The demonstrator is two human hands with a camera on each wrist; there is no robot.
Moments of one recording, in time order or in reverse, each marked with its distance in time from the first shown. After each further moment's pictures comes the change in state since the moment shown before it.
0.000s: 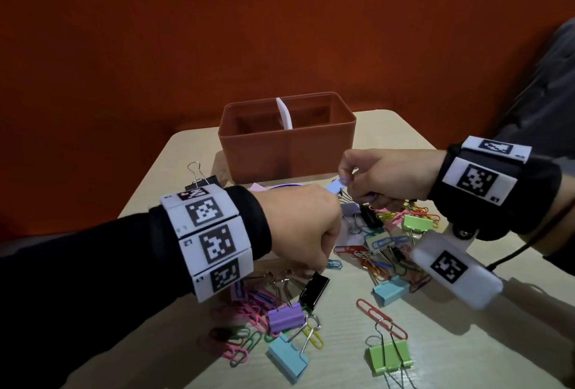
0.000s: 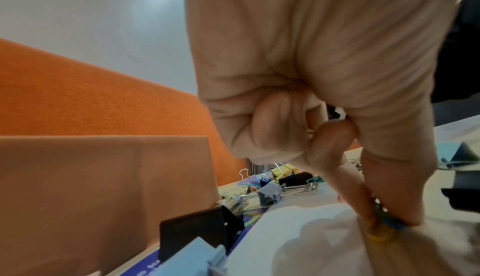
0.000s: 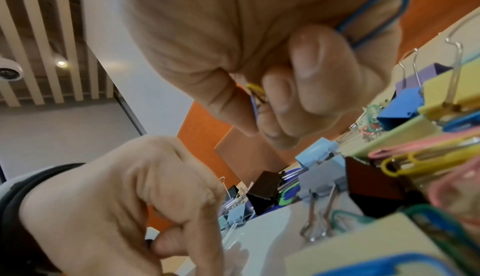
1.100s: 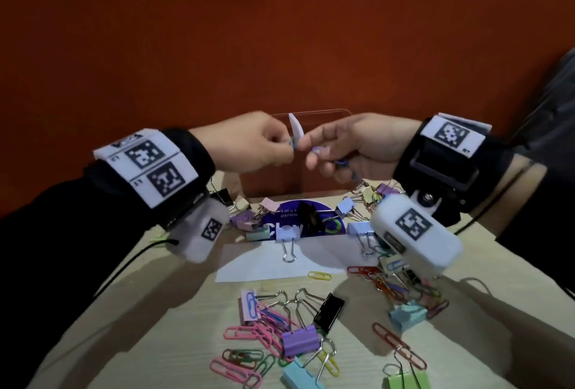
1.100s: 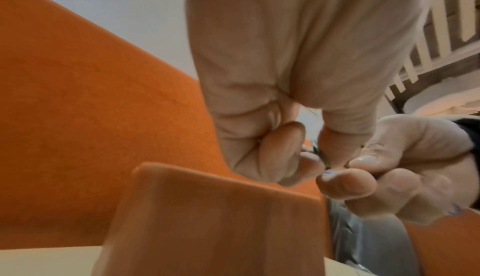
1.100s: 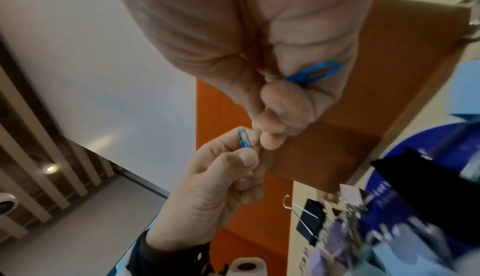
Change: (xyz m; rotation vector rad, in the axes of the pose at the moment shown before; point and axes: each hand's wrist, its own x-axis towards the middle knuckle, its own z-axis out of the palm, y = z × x) left_hand -0.022 -0.087 -0.057 -0.464 0.349 -0.415; right_hand 0.036 -0.054 -0.014 0.574 -0.111 -0.184
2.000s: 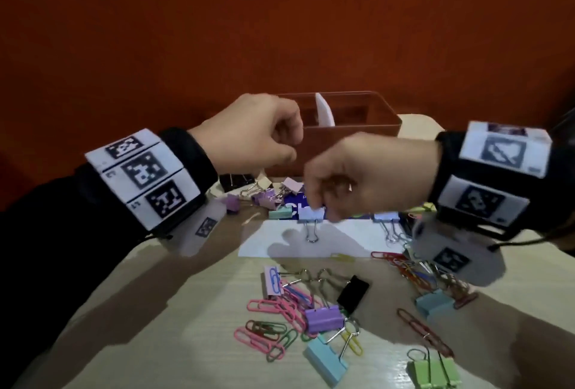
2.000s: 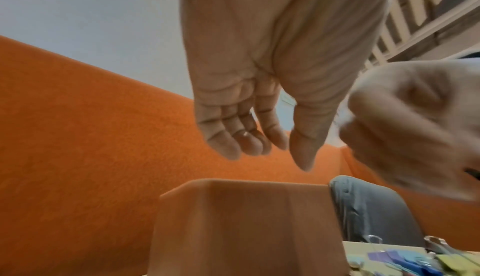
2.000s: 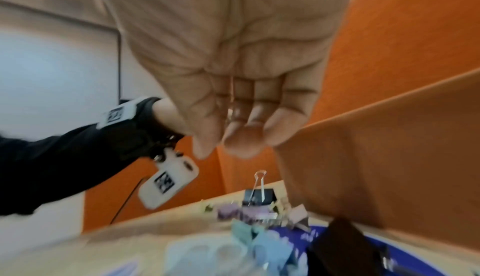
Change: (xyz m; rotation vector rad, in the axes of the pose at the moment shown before) left_hand -0.033 -0.023 0.004 0.129 0.221 0.129; right_hand -0.026 0.005 0.052 -1.244 -0.176 -0.374
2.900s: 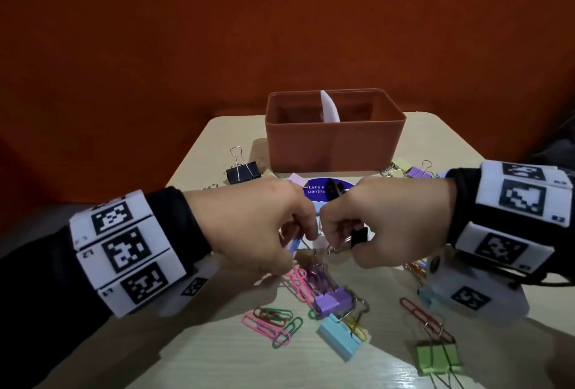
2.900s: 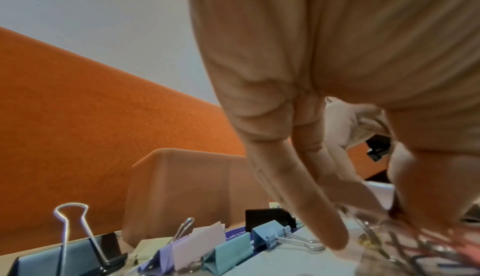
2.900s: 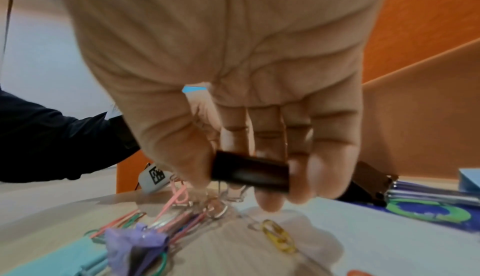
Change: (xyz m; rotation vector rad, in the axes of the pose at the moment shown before) left_hand -0.065 0.020 0.026 0.030 -0.481 0.100; right_hand -0.023 -0.018 0.028 -0.110 -0.184 0.097
